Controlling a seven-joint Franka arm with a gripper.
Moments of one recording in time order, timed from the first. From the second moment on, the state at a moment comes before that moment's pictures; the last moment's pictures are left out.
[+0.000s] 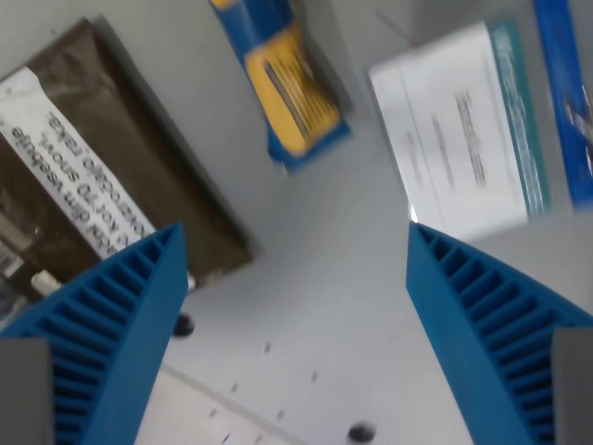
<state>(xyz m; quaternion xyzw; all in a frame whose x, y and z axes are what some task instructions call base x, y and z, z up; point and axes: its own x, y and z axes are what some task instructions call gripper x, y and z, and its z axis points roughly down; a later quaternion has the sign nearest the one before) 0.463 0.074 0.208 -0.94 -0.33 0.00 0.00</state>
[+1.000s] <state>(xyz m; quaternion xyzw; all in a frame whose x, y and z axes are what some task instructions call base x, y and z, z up) 0.497 0.118 0.160 -0.87 -0.50 0.00 0.01</state>
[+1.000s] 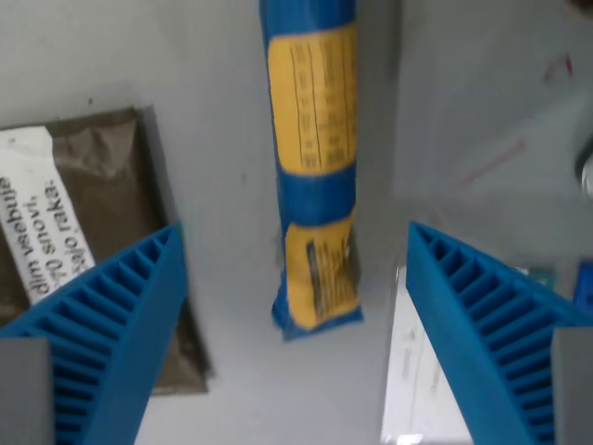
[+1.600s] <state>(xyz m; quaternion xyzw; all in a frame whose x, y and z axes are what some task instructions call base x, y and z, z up) 0.508 0.123 0.149 -0.85 -0.53 0.00 0.01</state>
